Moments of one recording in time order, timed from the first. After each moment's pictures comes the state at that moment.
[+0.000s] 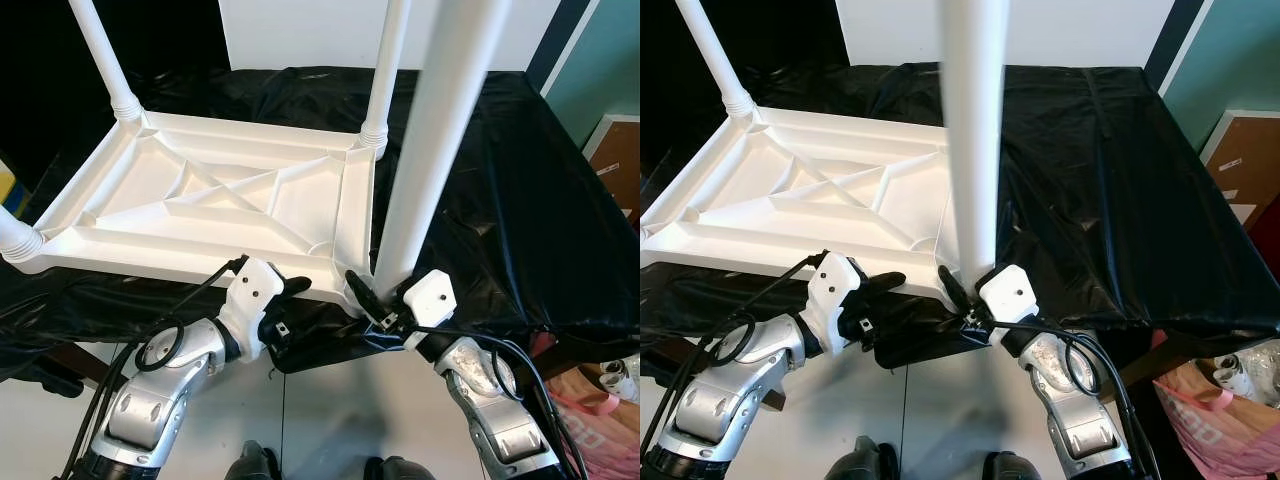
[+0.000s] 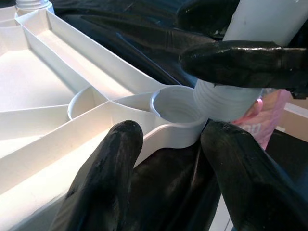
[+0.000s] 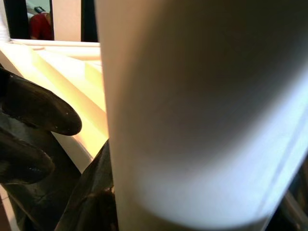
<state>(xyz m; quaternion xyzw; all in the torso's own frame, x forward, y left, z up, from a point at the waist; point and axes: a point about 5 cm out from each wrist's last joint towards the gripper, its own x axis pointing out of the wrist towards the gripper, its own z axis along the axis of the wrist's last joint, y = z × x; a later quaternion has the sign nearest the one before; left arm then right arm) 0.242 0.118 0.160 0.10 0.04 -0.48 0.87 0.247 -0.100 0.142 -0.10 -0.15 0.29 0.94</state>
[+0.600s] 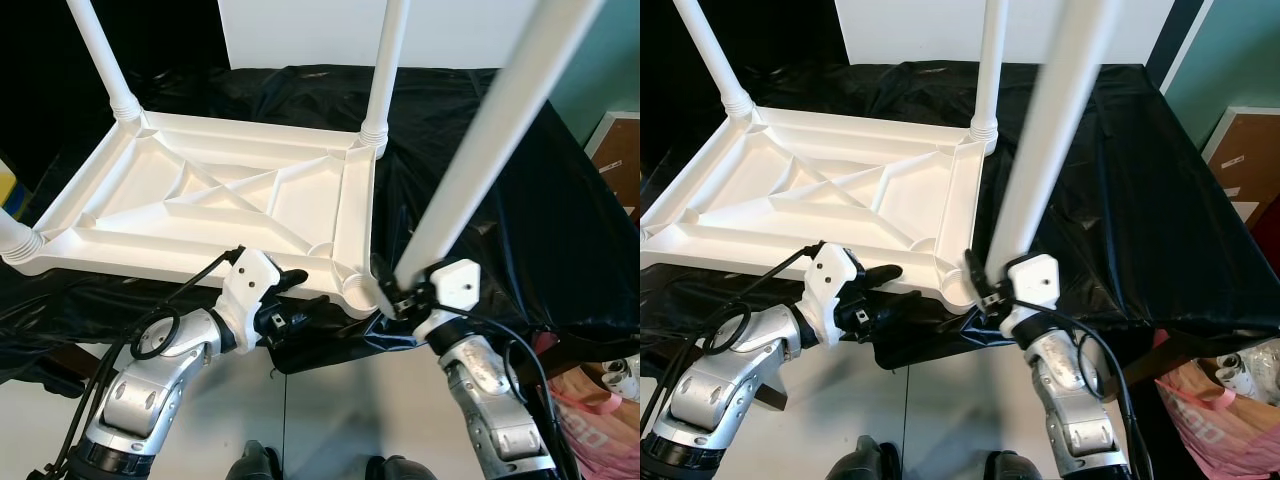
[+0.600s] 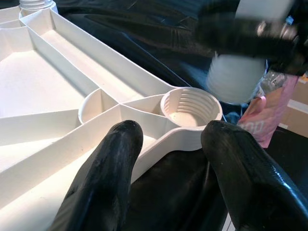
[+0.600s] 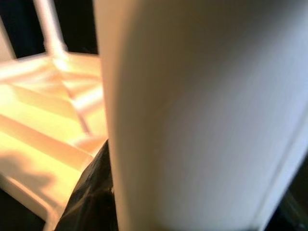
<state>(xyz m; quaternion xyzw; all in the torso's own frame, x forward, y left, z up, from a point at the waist) 0.250 0.121 0.164 0.11 0.04 -0.48 0.87 0.256 -0.128 0.135 0.02 -0.11 0.16 0.98</state>
